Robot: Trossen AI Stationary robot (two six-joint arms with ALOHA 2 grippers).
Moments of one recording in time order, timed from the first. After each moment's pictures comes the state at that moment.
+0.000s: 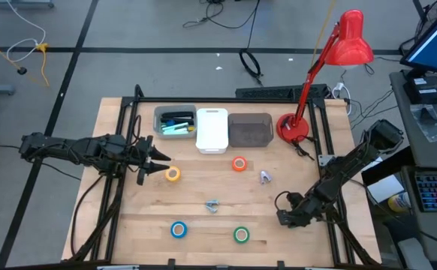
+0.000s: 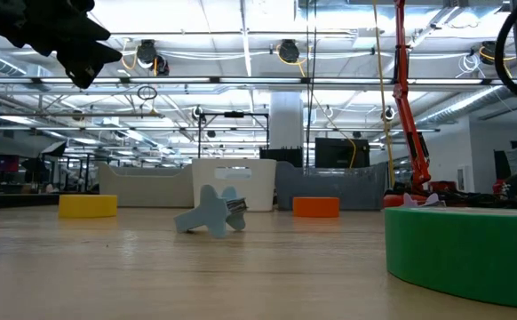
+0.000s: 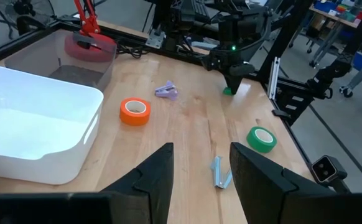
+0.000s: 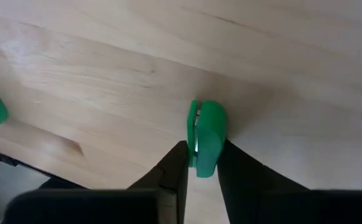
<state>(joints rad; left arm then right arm) -0.09 0.47 0.40 -0.18 0.01 -0.28 0.76 1.39 0.46 -0.22 -0.13 2.19</state>
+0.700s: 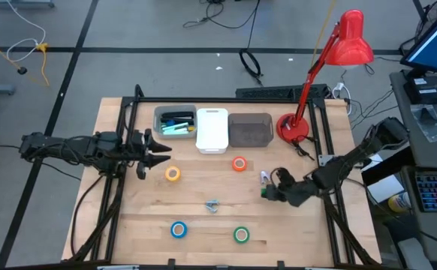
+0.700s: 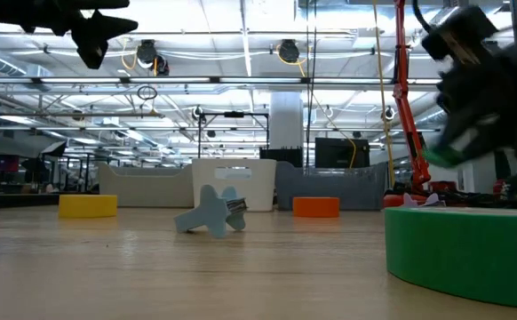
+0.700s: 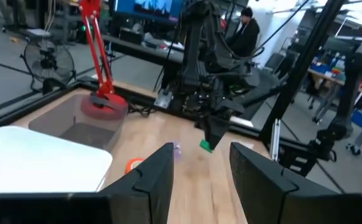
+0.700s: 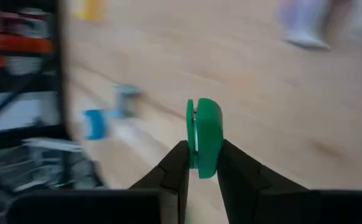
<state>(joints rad) -0.09 0.47 0.40 0.04 -0.09 -0.29 0.55 1.24 0.45 0.01 0.38 1.82</state>
